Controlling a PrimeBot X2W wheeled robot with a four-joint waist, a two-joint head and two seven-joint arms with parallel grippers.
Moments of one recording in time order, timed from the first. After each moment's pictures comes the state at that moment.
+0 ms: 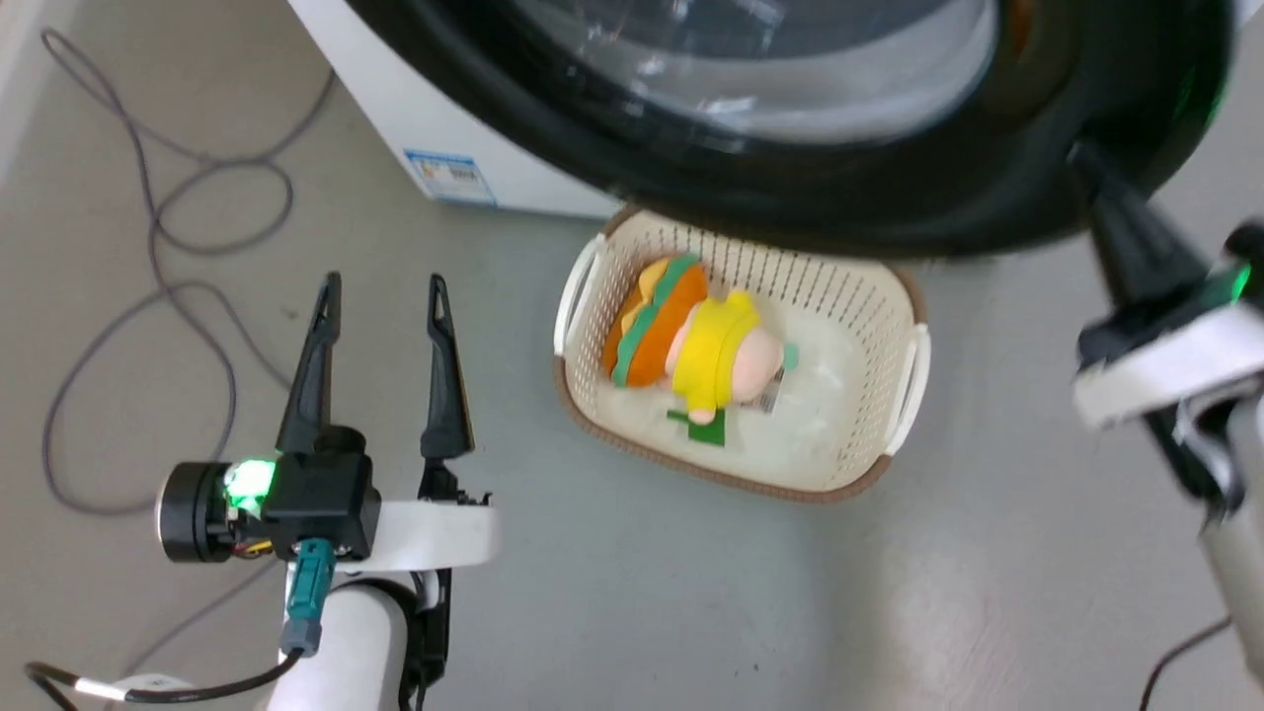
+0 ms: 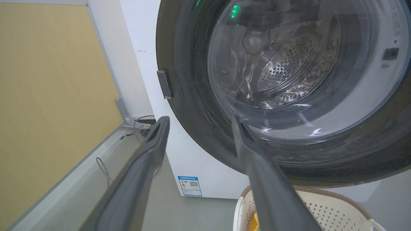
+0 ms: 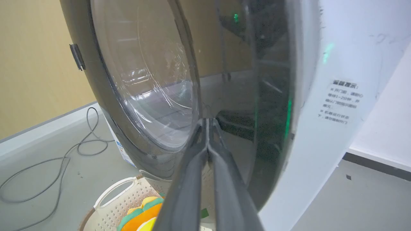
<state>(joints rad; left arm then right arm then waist) -0.23 0.08 -0.16 -0.05 0.00 0.21 -0.26 -0.58 -0.40 0.23 0.31 0.35 0.13 -0.26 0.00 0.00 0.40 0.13</state>
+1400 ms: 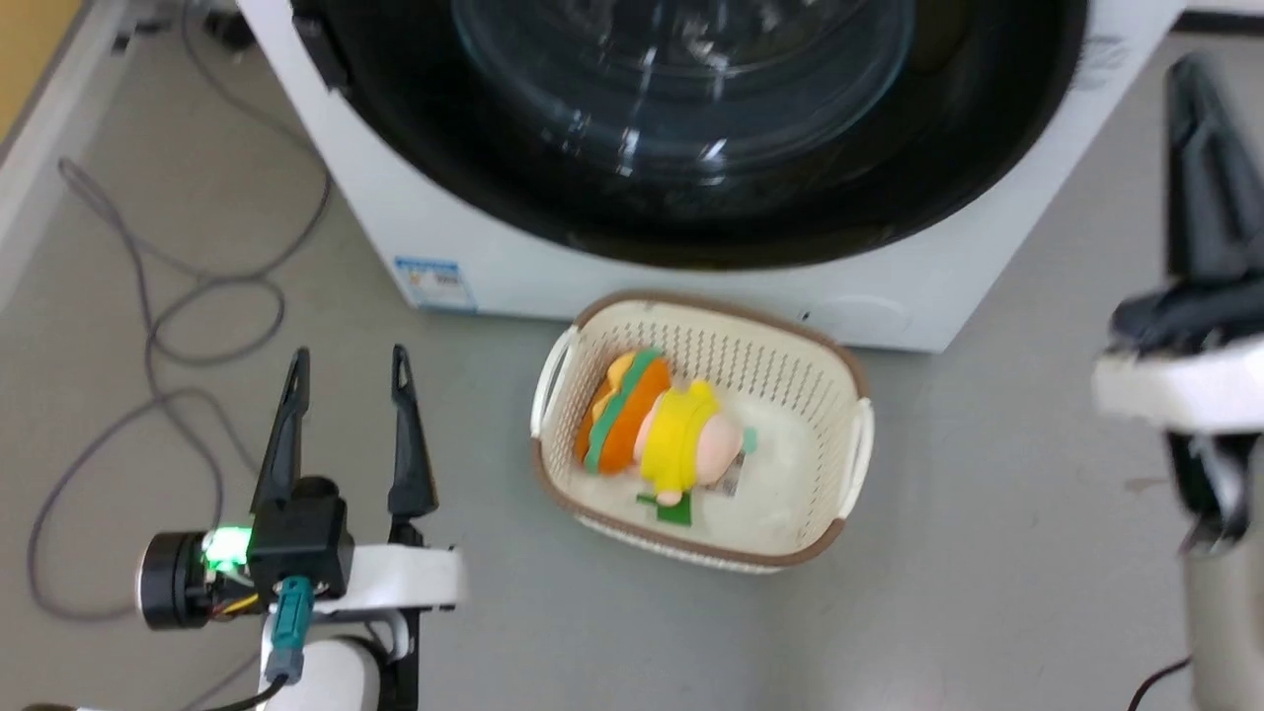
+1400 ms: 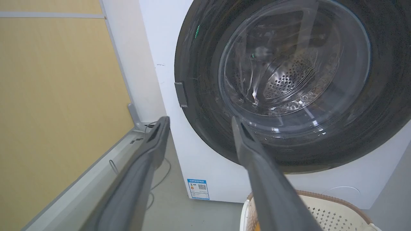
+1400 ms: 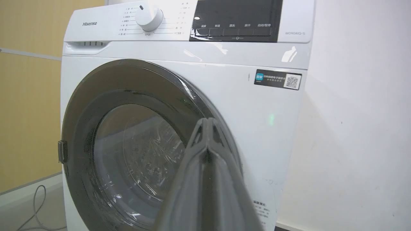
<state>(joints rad) -0.16 0.10 -0.12 0.00 -0.01 0.23 -0.26 -0.52 -0.20 -0.05 0.03 0.09 0.13 -0.26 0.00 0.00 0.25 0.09</state>
